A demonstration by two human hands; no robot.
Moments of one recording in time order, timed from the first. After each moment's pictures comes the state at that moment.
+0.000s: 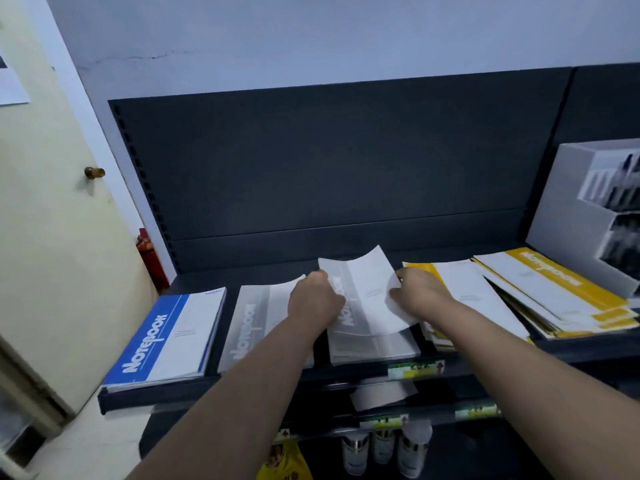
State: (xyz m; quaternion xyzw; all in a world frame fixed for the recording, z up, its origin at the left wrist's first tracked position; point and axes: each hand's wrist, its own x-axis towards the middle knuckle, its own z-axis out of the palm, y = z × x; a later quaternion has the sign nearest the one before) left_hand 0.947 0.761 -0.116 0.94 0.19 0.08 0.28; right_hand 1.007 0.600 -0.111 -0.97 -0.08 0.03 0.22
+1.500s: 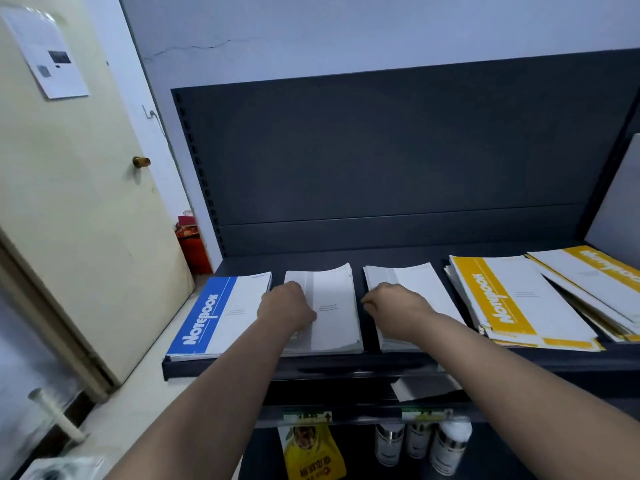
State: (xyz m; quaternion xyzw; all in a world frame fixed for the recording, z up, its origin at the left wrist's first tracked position) left_hand 0.898 0.865 -0.136 0.95 0.29 -0.01 0.14; right_hand 0.956 0.684 -0.136 -0.95 -0.29 0.06 0.08
